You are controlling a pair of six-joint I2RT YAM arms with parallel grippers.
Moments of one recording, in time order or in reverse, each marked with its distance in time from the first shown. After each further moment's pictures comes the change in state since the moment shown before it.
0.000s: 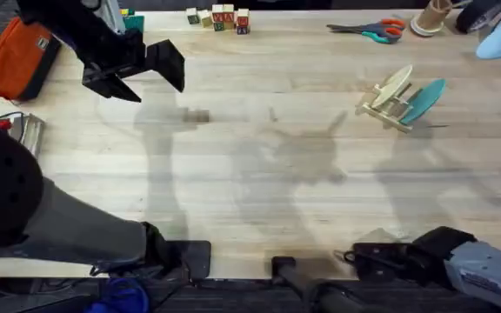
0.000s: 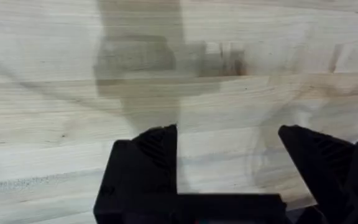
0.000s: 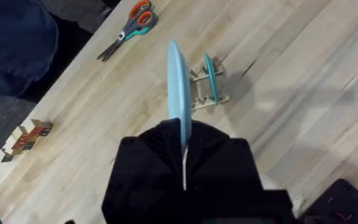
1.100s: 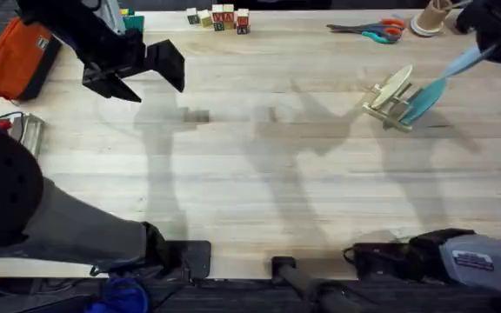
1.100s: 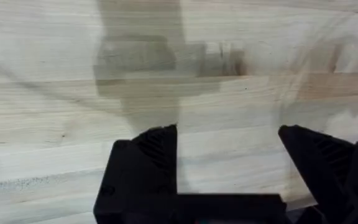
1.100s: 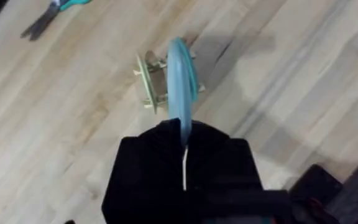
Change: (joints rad) left arm 0.000 0.000 0.000 0.000 0.000 0.000; right arm -0.232 0.256 0.002 0.031 -0.154 -0.151
